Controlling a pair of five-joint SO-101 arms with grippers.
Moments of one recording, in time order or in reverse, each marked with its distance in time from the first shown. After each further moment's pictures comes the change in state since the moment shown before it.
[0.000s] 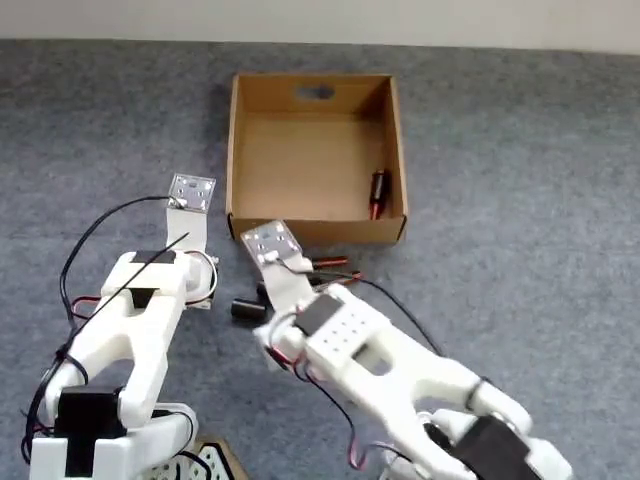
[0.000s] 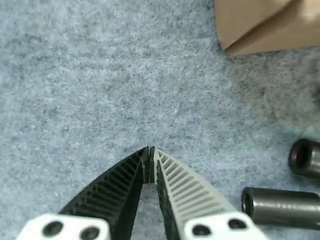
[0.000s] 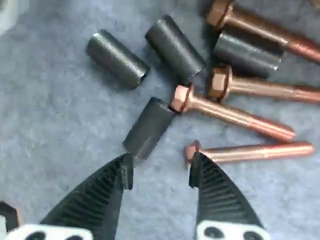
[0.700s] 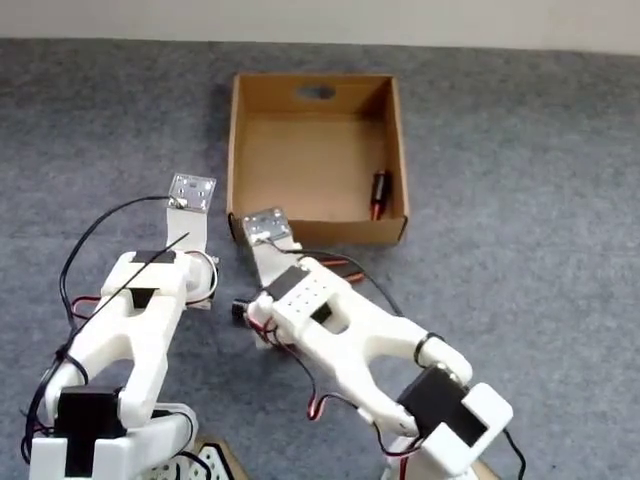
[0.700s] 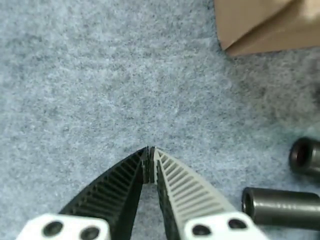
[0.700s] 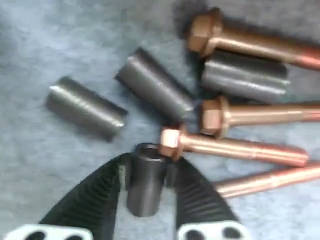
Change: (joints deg) left arm 0.0 0.0 0.0 0.0 0.0; right arm 0.4 20.3 -13.3 -0.2 -2.6
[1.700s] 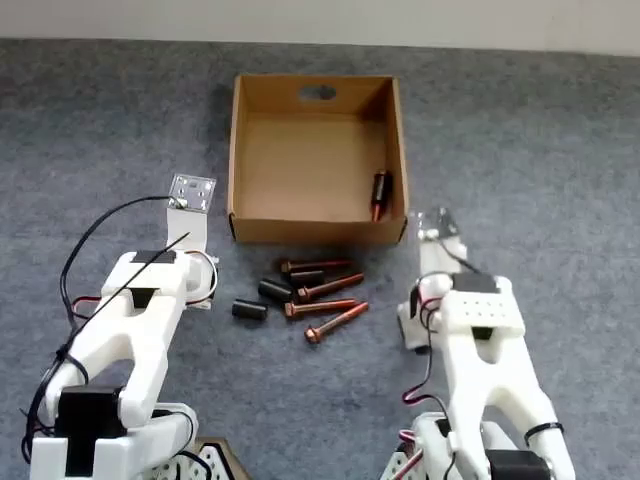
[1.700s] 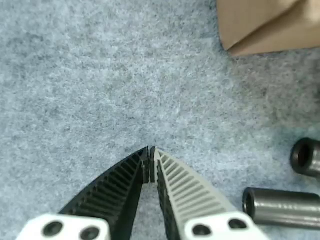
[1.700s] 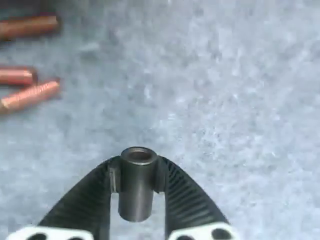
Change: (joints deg) left arm 0.0 0.0 0.0 0.0 0.0; right arm 45.8 -31.6 27.2 5.4 38.2
